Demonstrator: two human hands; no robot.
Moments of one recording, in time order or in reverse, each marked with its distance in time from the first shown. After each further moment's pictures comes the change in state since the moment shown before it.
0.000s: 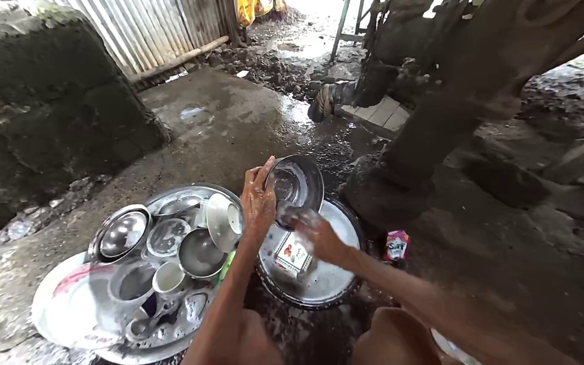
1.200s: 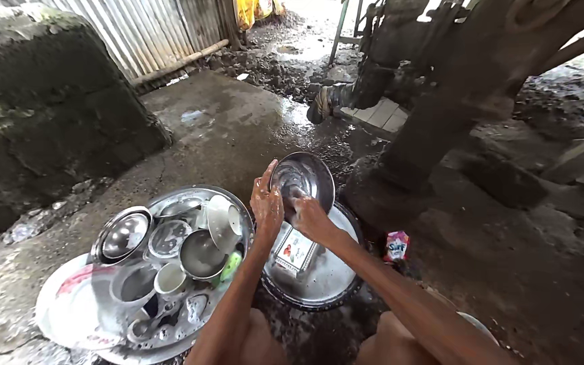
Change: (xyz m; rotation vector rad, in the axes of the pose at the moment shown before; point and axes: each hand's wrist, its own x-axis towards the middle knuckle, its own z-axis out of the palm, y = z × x) left_hand -0.008 0.009 0.018 -0.143 0.043 -0.166; right_hand 0.073 -0.041 -0.042 0.173 -0.167 0.397
